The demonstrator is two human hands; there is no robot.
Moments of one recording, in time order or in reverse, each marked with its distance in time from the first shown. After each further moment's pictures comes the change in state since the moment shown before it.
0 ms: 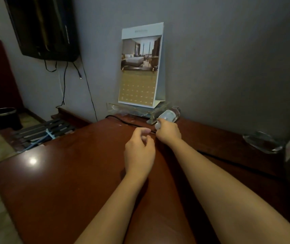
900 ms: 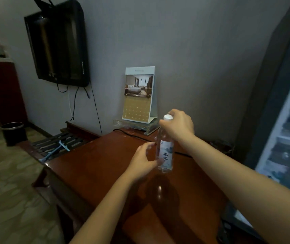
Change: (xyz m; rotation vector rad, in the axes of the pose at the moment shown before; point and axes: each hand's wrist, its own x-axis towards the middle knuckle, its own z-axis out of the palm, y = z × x) left_hand -0.082 0.093 -0.082 0.024 -0.487 -0.010; right_hand -0.196 -0.068 -0.177 0.232 0.347 -0.011
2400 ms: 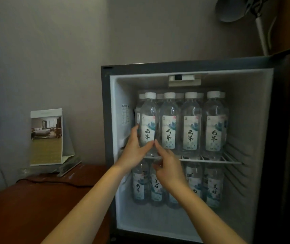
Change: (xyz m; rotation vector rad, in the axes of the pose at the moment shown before) left_hand -0.013 0.245 0.191 -0.311 -0.256 0.500; right_hand -0.124 0.159 -0.237 0.035 0.188 0.010
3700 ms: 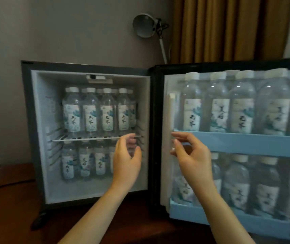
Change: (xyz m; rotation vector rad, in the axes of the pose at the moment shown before) left_hand -0.176 0.140 0.166 -0.161 0.125 0.177; right_hand -0.218 -0.015 -0.220 0.031 0.645 -0.098
